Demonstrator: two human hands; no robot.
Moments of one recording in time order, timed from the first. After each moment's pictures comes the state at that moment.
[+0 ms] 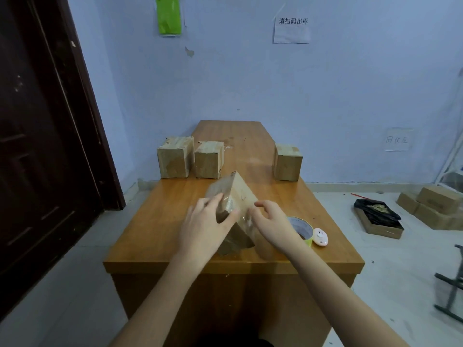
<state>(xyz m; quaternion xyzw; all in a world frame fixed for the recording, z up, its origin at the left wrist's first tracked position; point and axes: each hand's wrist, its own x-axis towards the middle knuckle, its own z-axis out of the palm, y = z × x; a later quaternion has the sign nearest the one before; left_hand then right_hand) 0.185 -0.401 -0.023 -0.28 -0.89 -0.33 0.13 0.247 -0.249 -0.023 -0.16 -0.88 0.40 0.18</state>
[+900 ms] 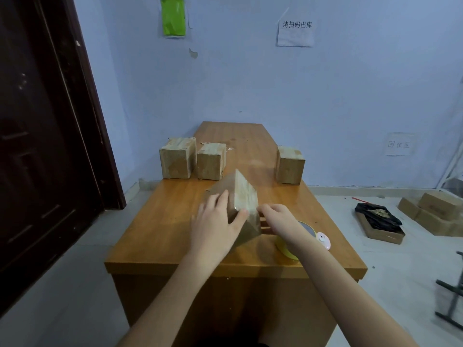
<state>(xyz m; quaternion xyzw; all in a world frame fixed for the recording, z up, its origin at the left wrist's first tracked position) 0.196 -0.391 -0.015 -0.29 -0.89 -0.32 0.14 0.242 -0.240 -0.014 -0.21 -0.80 0.55 0.11</state>
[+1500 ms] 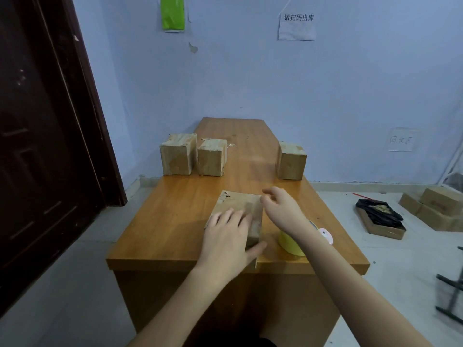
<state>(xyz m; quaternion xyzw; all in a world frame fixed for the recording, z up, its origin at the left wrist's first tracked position) 0.215 -0.389 -0.037 -0.41 -0.88 -0.10 0.20 0.230 -0.231 -0.012 -0.17 -0.89 0.37 0.21</state>
